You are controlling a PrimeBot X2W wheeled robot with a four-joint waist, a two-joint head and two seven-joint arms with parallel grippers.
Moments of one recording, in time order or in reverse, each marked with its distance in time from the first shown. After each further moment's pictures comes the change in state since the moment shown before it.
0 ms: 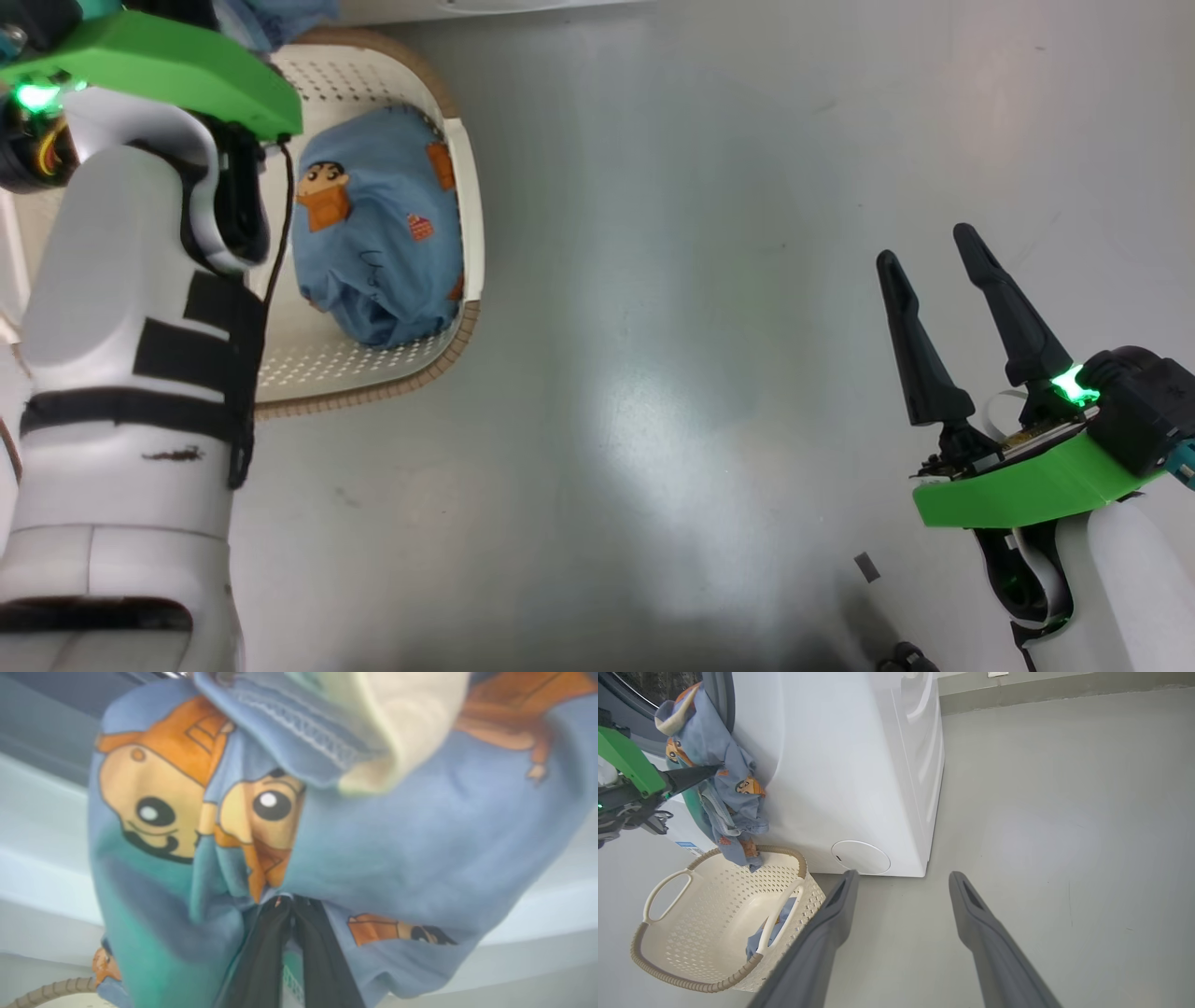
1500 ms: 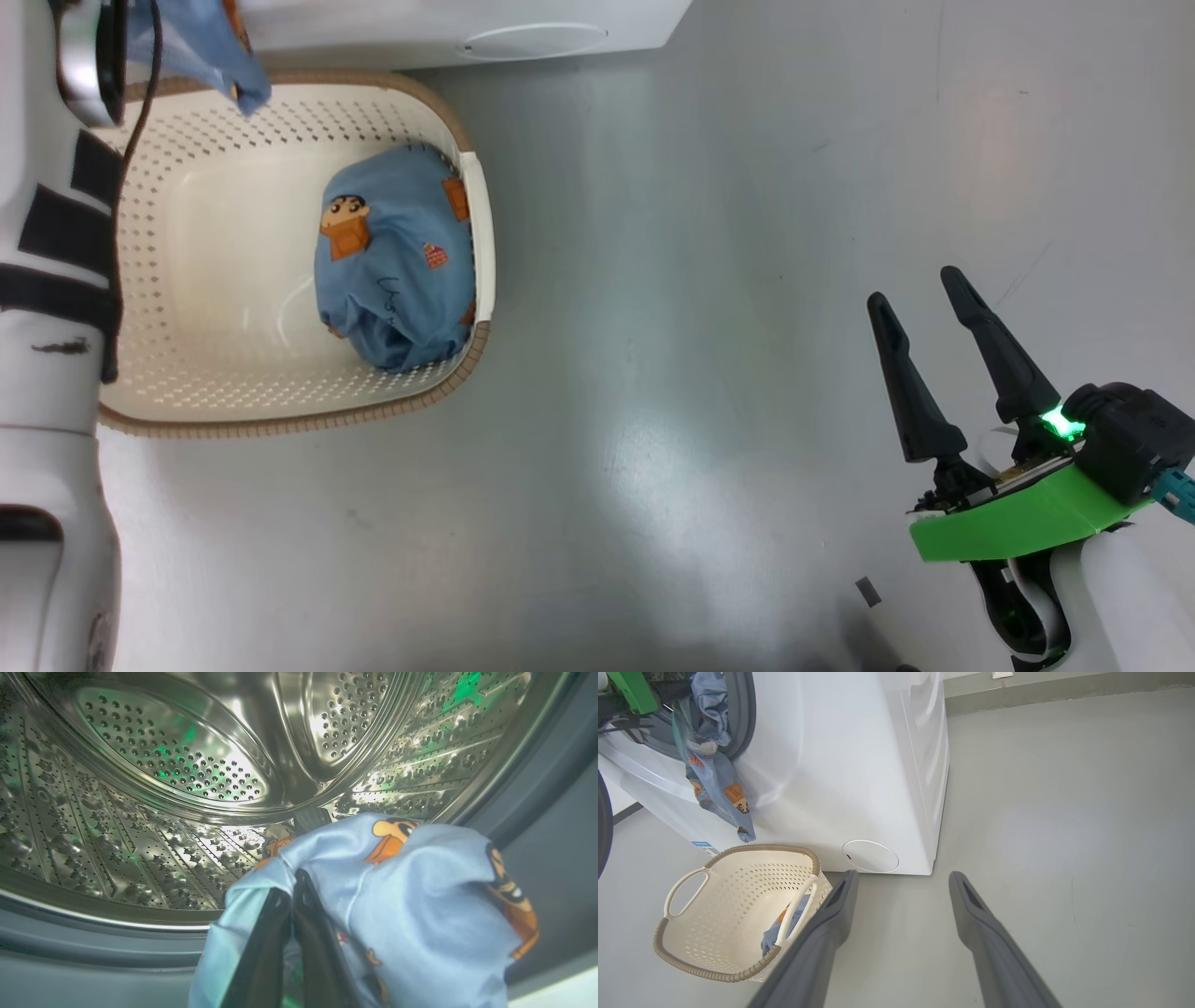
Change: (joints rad) left arm -0.234 0.118 -0.125 0.034 0.325 0.089 0.159; right arm 0.056 -0.014 0.019 0.007 0.017 0.000 0.000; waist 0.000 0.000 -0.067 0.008
